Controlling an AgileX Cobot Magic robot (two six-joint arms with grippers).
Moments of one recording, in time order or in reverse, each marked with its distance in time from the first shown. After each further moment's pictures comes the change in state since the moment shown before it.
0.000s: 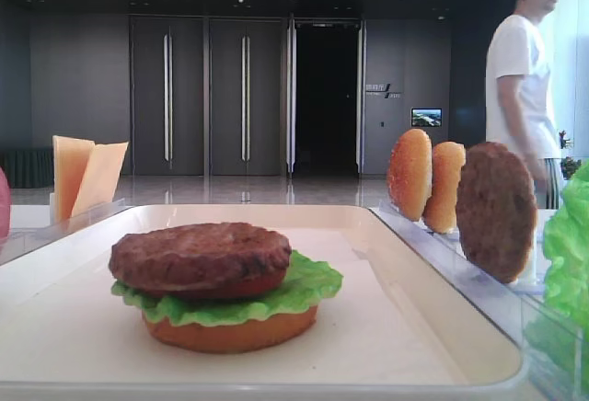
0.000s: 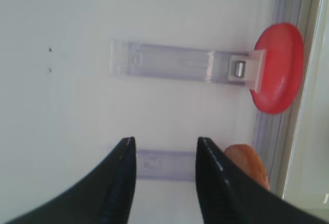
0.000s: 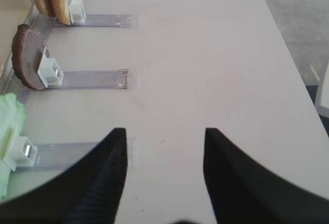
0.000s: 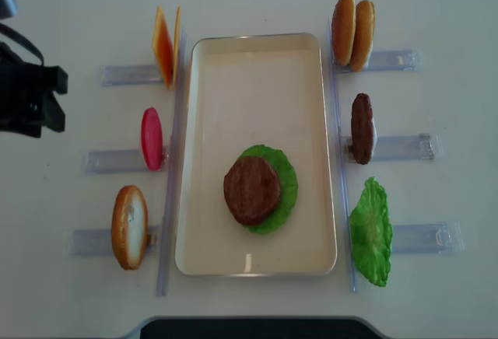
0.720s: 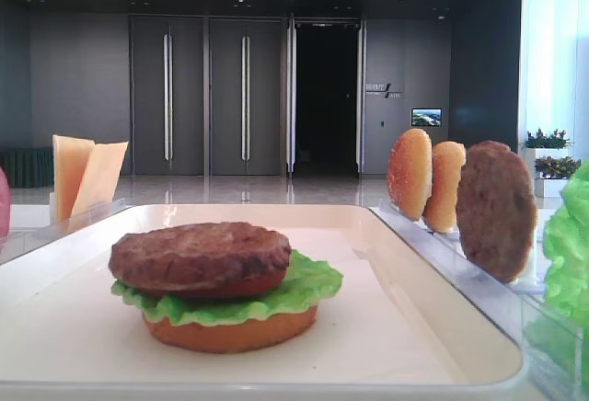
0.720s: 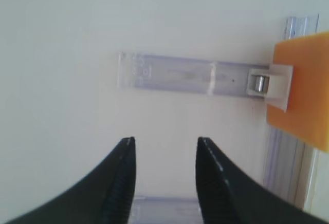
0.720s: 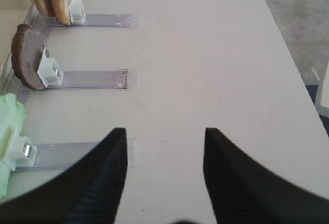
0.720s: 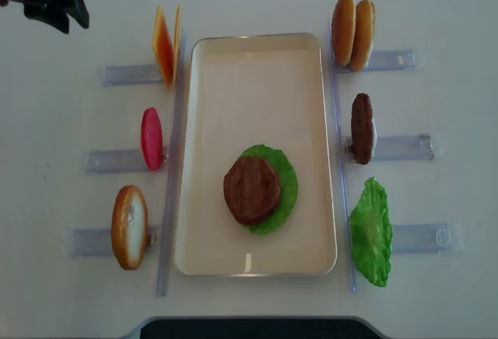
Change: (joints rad) left arm 0.000 0.557 -0.637 0.000 0.048 0.000; right arm 0.000 0.000 0.000 0.000 0.000 0.001
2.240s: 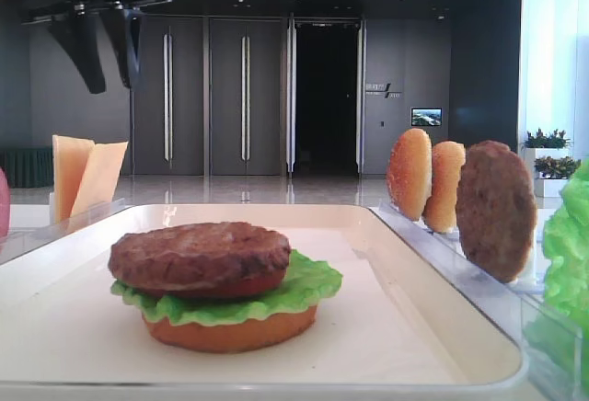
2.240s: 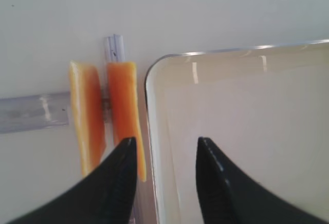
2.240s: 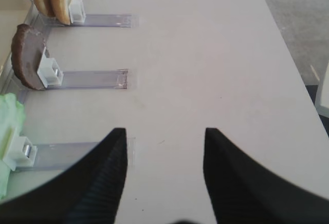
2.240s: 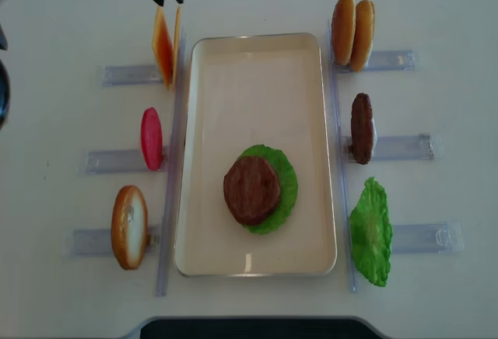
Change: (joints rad) left arm -0.343 0.154 -0.279 0.001 0.096 -0.178; right arm 0.000 0.000 0.000 0.000 0.000 0.000
